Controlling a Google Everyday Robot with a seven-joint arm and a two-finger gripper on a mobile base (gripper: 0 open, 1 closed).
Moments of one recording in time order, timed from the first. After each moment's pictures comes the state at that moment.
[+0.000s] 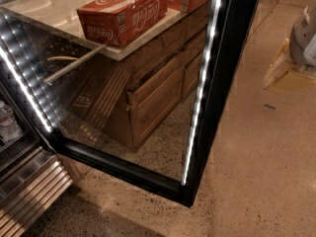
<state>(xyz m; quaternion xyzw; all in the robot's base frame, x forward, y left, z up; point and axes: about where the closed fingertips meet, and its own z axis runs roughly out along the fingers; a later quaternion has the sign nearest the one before) 0.438 -0.217 0.976 -0.60 0.78 -0.03 0.16</state>
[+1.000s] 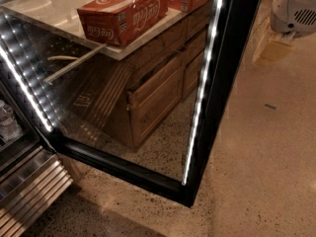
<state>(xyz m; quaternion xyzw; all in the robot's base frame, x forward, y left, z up) 0.520 -0.233 0.975 -0.58 0.80 -0.03 0.13</state>
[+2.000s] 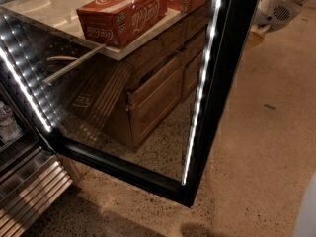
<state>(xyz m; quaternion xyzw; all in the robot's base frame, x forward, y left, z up) 0.600 -0.197 0.955 -0.63 0.74 0.11 0.22</state>
